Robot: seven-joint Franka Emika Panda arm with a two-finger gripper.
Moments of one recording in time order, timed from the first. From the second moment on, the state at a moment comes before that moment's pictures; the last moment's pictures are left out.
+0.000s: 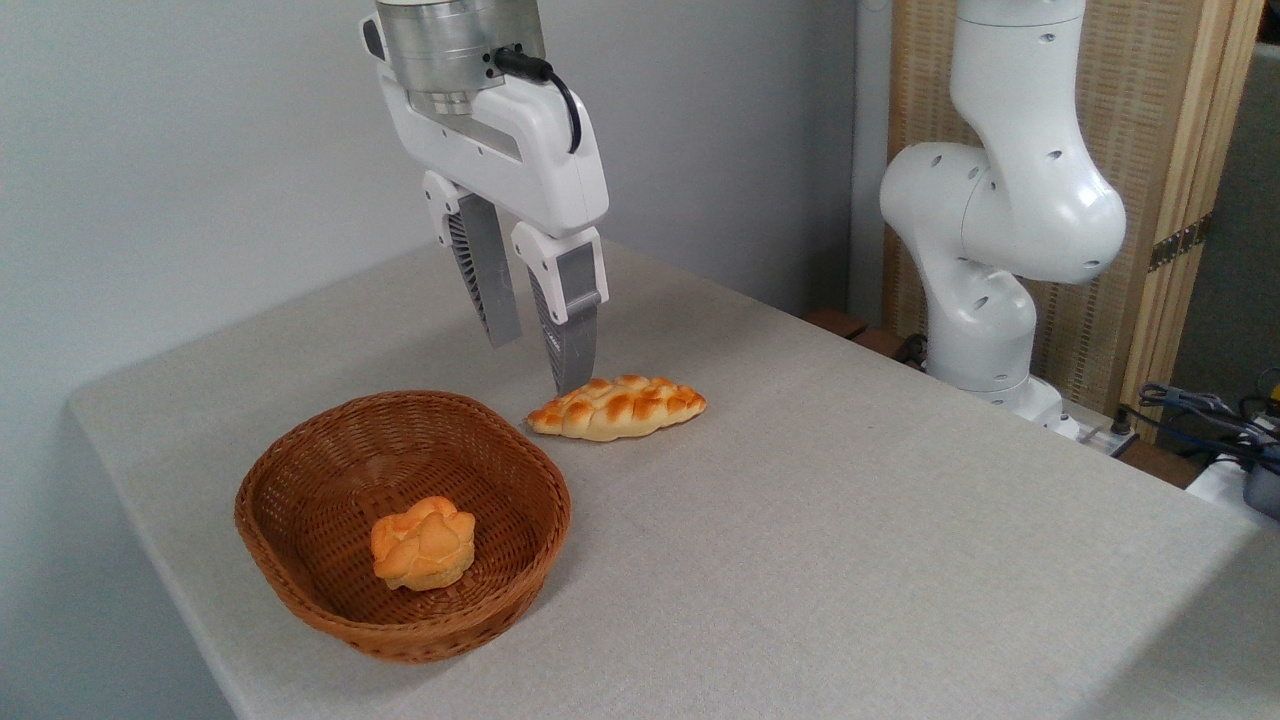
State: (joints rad) arm 0.01 -0.03 -0.02 -1.62 -0.03 1.59 0.80
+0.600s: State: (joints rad) arm 0.01 -0.03 -0.02 -1.63 -0.03 1.59 0.80
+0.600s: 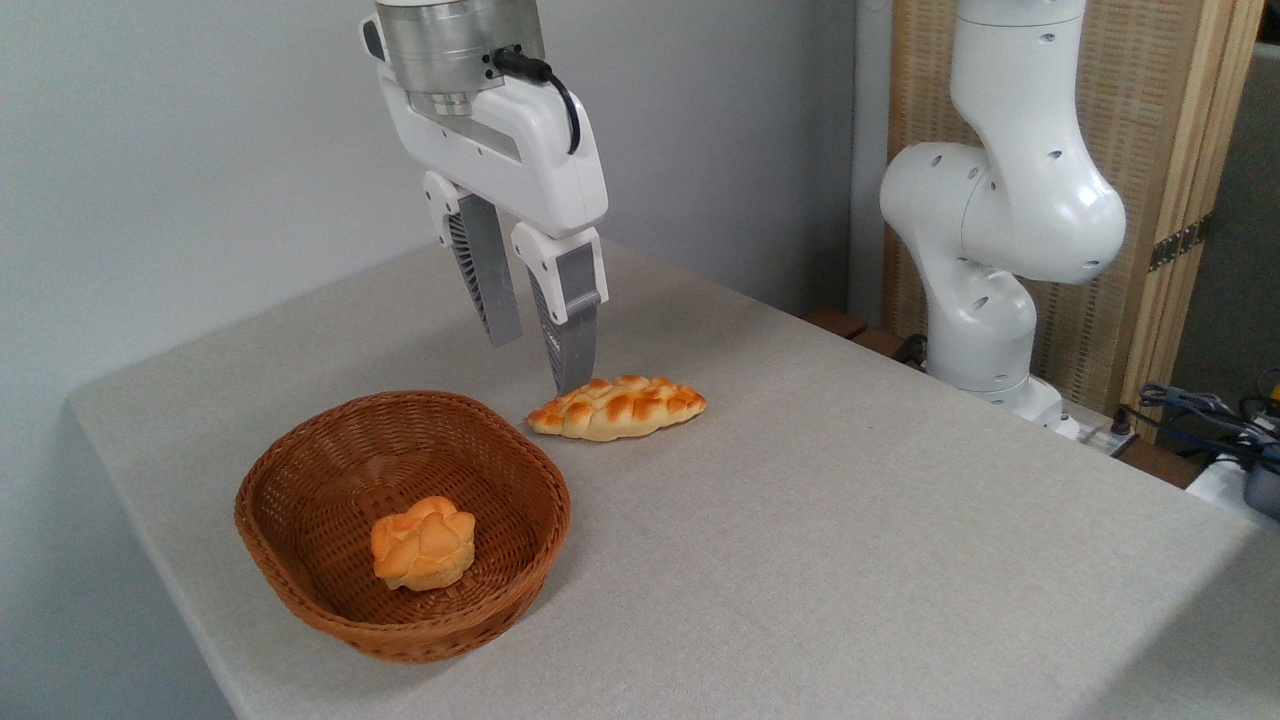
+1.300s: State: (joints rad) arm -0.15 -0.25 -0.04 -2.01 -0.11 1.65 0.87
